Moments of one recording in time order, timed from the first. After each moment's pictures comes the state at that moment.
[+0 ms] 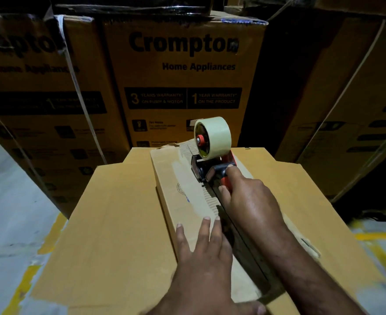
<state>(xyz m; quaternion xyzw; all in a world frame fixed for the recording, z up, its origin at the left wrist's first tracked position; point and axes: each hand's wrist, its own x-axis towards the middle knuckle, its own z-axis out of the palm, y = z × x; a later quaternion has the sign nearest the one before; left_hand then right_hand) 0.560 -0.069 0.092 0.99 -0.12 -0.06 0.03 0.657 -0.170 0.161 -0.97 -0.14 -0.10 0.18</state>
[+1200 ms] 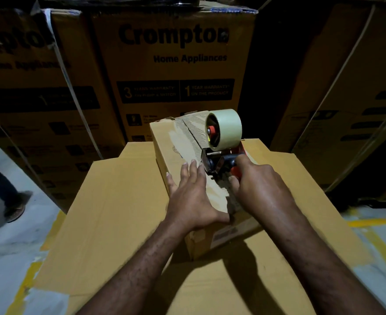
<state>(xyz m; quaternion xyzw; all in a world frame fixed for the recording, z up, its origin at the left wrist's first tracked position) 0.655 -0.048 0.094 0.98 -0.01 0.01 0.17 0.650 -0.196 0.180 -0.98 -0.07 -0.06 0.15</state>
